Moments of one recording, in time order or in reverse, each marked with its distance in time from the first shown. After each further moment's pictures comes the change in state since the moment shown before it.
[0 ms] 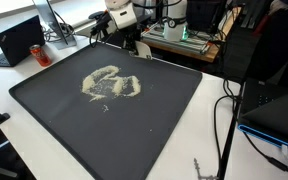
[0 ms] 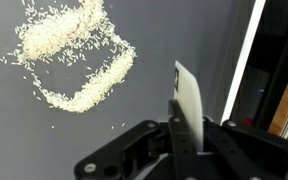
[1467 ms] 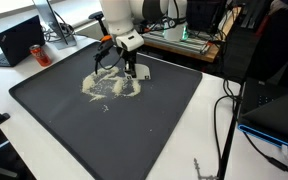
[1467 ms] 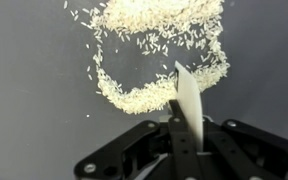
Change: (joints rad) arm -0.055 0.221 0.089 0.023 0.015 0.384 -0.356
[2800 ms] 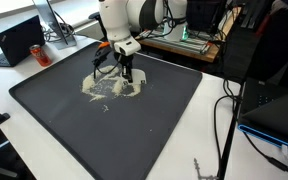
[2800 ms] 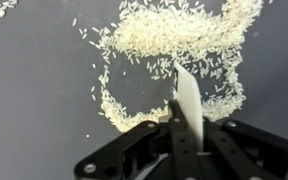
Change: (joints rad) arm -0.076 0.070 0.041 -0.005 -0.006 0.130 -0.108
